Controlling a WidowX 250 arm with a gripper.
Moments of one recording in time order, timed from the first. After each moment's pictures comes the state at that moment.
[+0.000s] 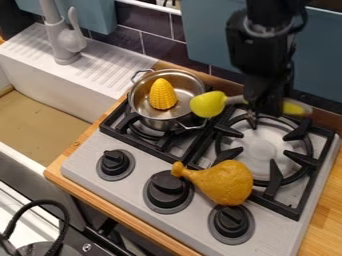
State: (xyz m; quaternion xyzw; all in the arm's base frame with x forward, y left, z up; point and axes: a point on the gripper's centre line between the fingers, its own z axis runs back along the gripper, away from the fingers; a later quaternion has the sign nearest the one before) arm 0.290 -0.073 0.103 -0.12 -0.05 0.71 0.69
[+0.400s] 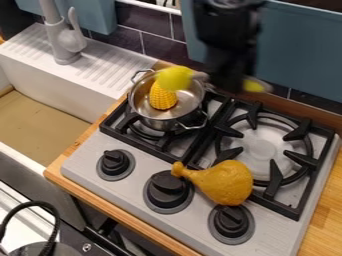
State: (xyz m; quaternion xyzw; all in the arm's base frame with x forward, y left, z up) arm 0.289 -0.019 0.114 -0.07 -0.08 0.71 0.70
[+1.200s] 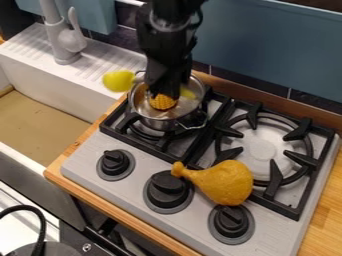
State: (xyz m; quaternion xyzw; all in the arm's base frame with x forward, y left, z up) arm 0.279 0.050 0.080 -0.01 -0.13 0.73 0.67
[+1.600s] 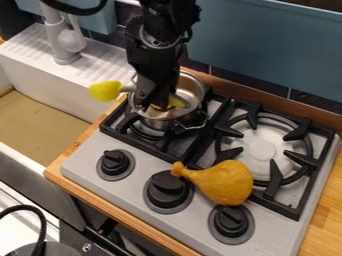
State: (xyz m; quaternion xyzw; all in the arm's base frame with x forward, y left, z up) arm 0.269 0.051 0.074 0.00 -0.16 0.74 0.65
